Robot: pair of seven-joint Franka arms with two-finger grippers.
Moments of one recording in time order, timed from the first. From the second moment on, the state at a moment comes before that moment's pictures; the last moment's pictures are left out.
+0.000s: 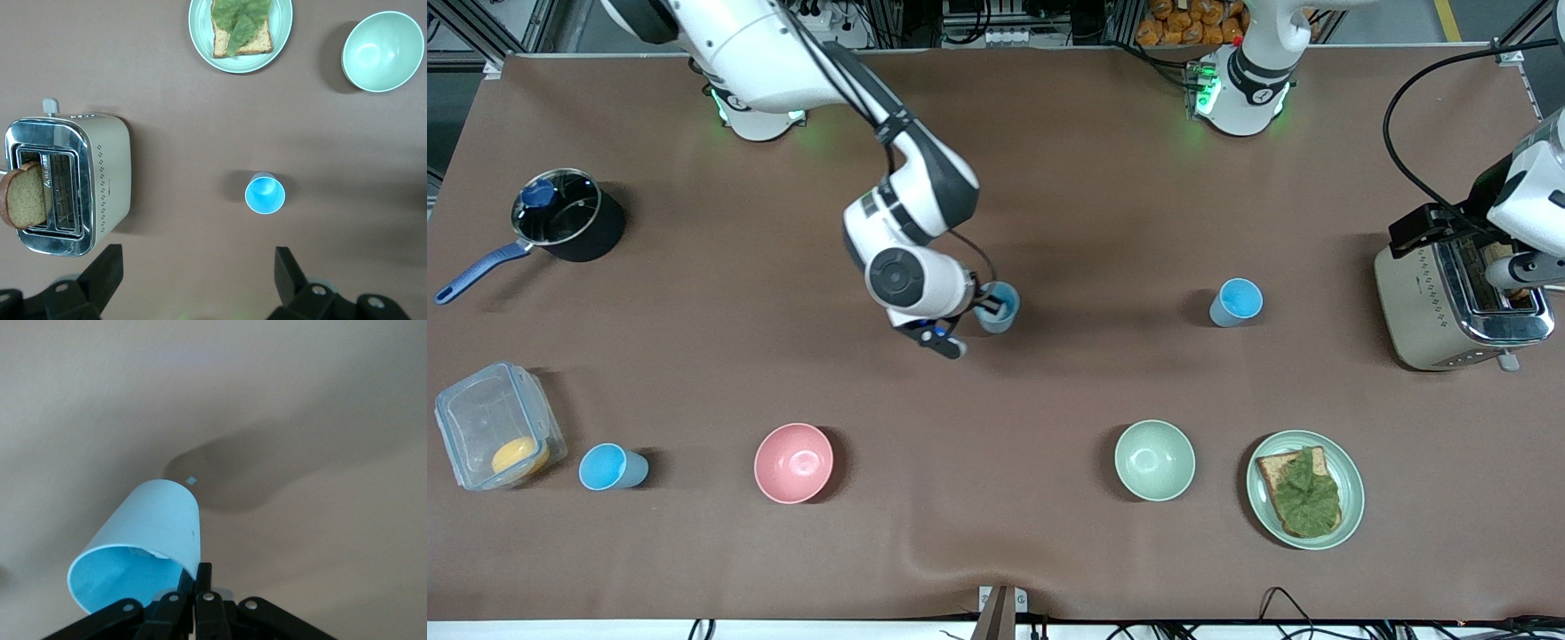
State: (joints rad) left arm -0.09 0.07 0.01 -1.52 0.07 1.52 -0.16; right arm 0.62 0.69 0.09 -1.48 0.39 2.06 1.01
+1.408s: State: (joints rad) left arm -0.08 0.11 -0.15 -2.31 -0.06 2.34 -0.22; right arm 0.26 0.67 0.05 -1.23 0.19 1.50 0.63
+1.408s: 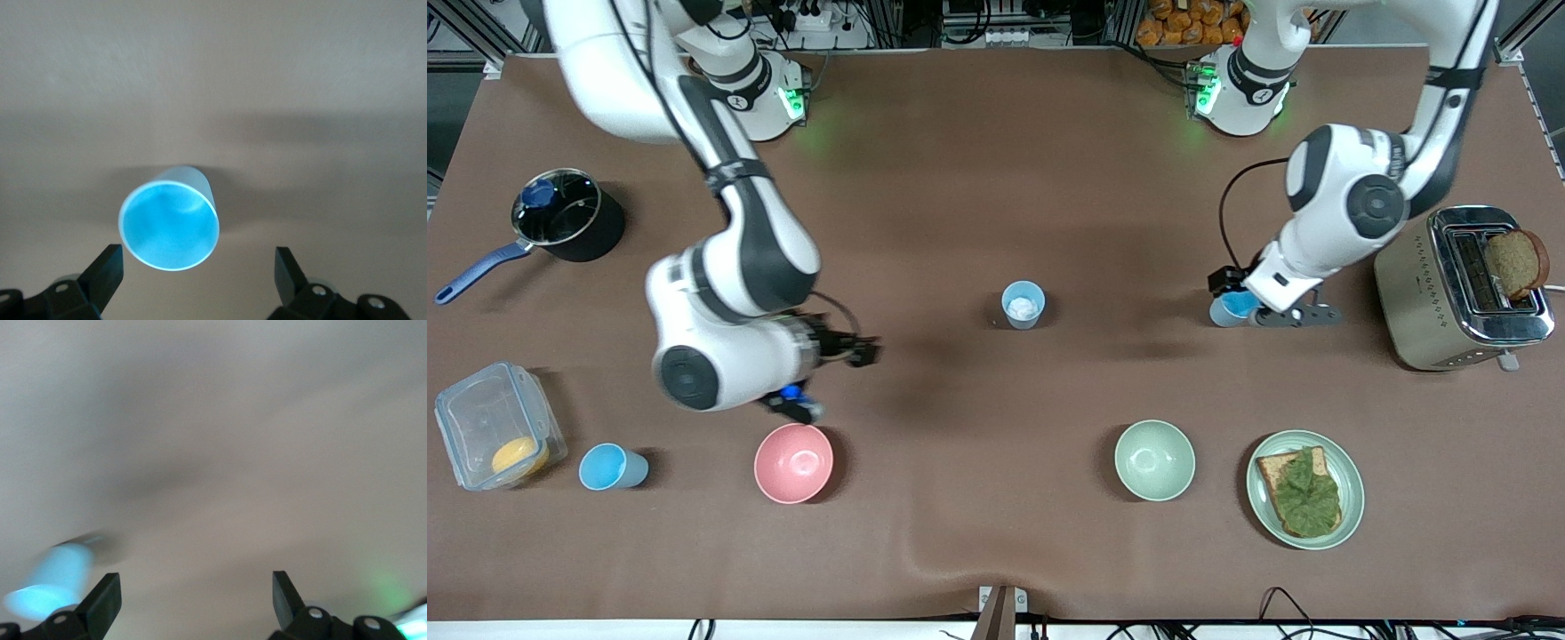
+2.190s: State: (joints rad) left arm -0.08 0.23 -0.16 -2.36 -0.06 2.48 -0.23; right arm 0.06 0.54 0.04 -1.24 -0.02 1.40 0.28
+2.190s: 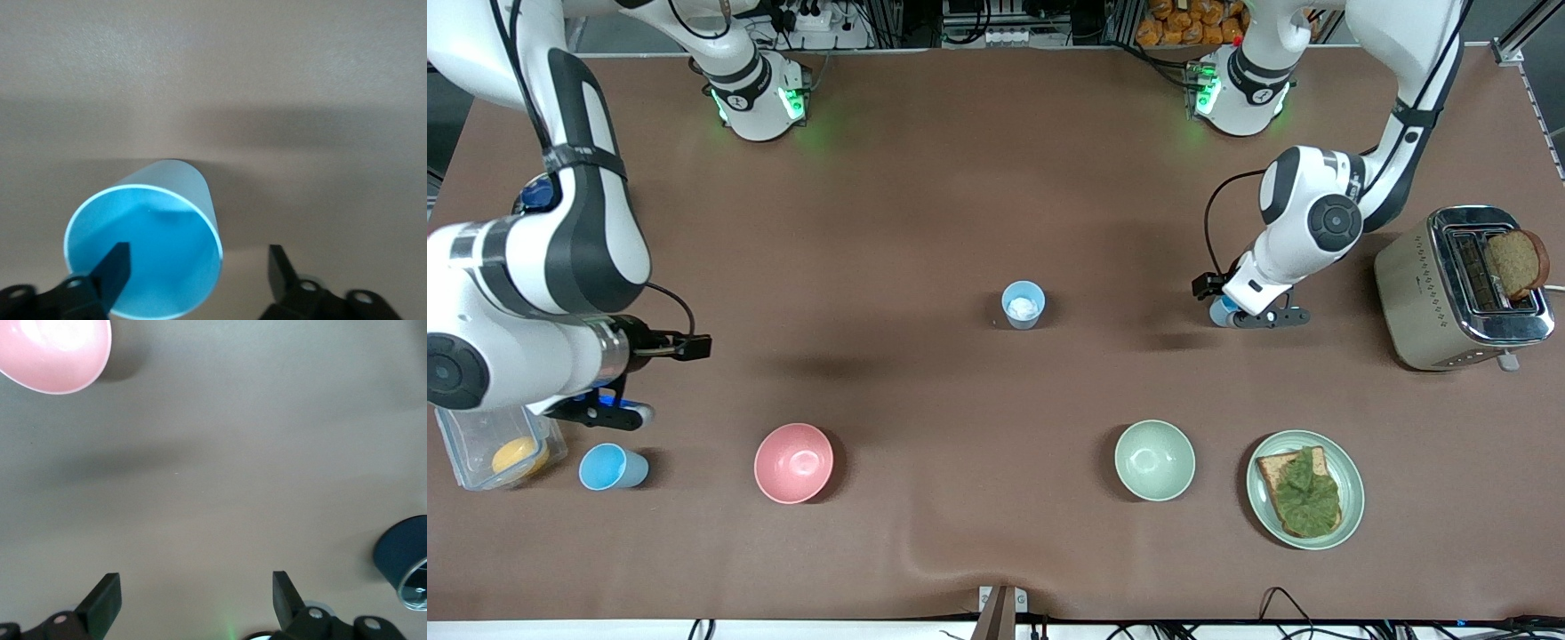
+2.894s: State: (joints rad) left arm -0.06 0.07 -0.18 -2.29 -0.06 2.36 -0.23; right arm 0.00 0.07 0.04 -1.63 -0.03 1.50 0.15
